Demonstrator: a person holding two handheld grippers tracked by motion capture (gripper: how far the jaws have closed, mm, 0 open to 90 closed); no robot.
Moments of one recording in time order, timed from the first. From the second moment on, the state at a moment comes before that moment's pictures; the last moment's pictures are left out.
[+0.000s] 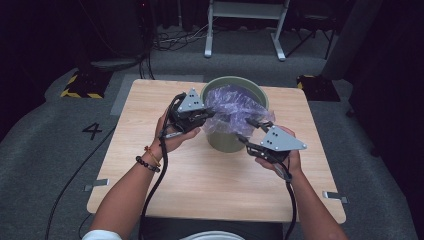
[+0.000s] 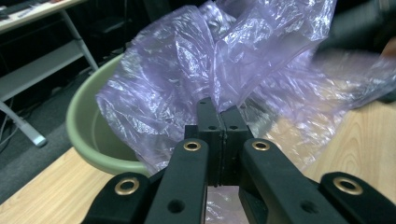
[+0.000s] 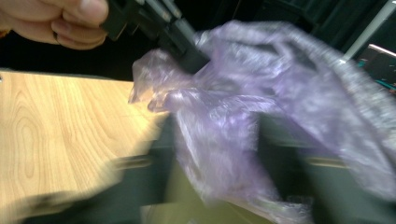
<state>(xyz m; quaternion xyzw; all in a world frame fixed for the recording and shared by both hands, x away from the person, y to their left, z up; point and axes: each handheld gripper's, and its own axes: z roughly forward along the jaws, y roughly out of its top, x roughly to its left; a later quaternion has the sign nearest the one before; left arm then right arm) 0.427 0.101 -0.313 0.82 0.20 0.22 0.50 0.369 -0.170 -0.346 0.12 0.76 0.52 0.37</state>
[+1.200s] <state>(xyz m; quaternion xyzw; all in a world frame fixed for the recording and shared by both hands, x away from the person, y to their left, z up) 0.463 0.137 -0.337 0.79 0.27 0.26 0.48 0.370 -0.220 -0.341 0.13 0.75 0.56 0.33</state>
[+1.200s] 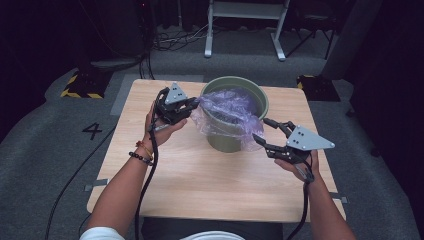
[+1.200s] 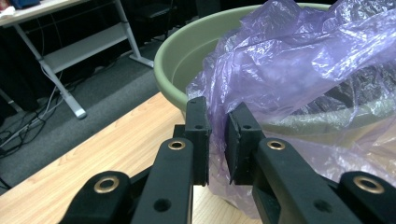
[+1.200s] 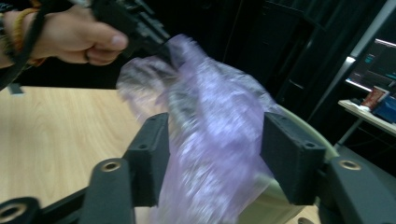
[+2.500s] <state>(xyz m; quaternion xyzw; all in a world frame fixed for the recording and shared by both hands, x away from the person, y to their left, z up) 0.501 0.133 -0.343 0.78 0.28 0.29 0.47 0.492 -0.235 -0.337 0.31 0.75 0.49 0.32</state>
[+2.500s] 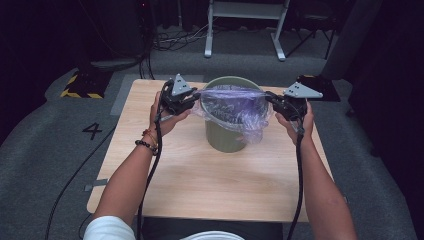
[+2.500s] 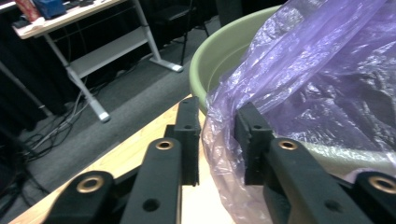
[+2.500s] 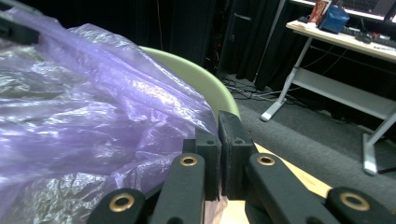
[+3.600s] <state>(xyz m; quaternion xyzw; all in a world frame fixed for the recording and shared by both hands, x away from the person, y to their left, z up) 0.396 0.162 -0.356 0.77 0.21 0.19 0.57 0.487 -0.236 -0.332 0.33 0.74 0.49 0.31</state>
